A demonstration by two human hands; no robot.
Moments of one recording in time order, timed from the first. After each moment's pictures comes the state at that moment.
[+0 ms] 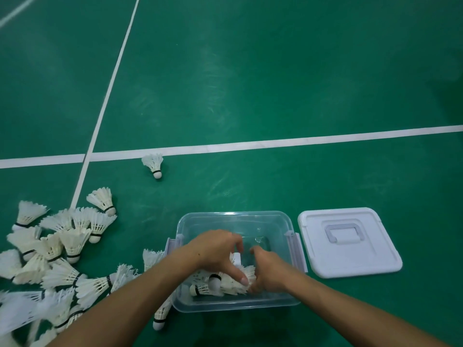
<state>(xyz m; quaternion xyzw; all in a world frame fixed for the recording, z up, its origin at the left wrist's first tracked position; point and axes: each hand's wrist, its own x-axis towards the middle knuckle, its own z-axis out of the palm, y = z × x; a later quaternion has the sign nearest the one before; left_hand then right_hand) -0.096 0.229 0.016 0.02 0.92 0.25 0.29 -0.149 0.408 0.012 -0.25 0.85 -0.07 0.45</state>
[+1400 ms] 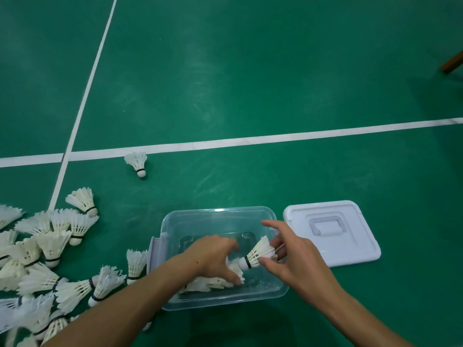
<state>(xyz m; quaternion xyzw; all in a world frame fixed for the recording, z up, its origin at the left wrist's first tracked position) -0.095 0.257 -0.001 0.02 0.93 0.22 0.29 -0.149 0.484 0.073 -0.29 0.89 -0.31 0.18</state>
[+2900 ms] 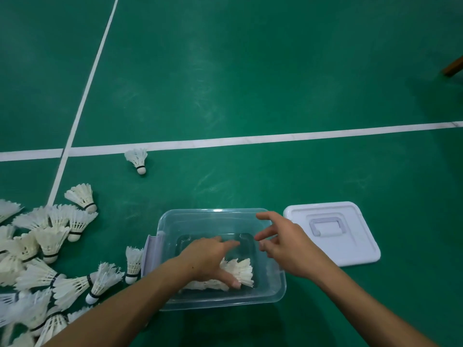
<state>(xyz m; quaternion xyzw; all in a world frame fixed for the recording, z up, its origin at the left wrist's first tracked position) -0.083 0.251 -0.017 0.03 0.94 0.23 0.26 -0.173 0.451 0.088 -0.21 0.88 -0.28 0.32</state>
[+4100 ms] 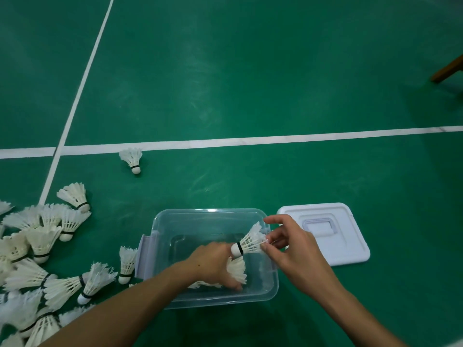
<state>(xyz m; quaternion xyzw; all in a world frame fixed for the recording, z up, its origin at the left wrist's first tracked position) -0.090 0.281 -0.014 -0.02 0.92 0.29 0.28 -0.157 0.482 0.086 -0.21 0.88 -0.37 0.19</state>
